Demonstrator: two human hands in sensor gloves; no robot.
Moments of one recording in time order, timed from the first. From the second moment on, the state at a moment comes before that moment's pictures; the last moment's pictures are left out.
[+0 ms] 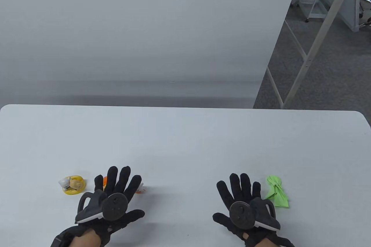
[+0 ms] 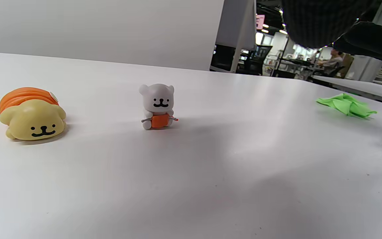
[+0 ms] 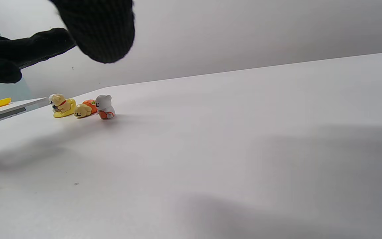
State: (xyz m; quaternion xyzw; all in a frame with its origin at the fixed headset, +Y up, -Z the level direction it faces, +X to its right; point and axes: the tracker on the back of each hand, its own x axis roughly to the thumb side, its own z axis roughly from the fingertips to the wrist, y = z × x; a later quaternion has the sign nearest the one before) left_hand -0.236 -0.726 -0.282 -0.09 -0.24 0.03 0.96; right_hand 0.159 -0.733 -0.268 0.25 0.06 0.96 0.09
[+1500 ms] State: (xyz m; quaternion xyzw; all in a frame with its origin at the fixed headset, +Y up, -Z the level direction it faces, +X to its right) left_hand -0.237 -0.723 -0.281 -0.09 -0.24 0.05 0.97; right_hand 0.294 -0.715 -0.348 -0.02 0.12 0.98 0.13
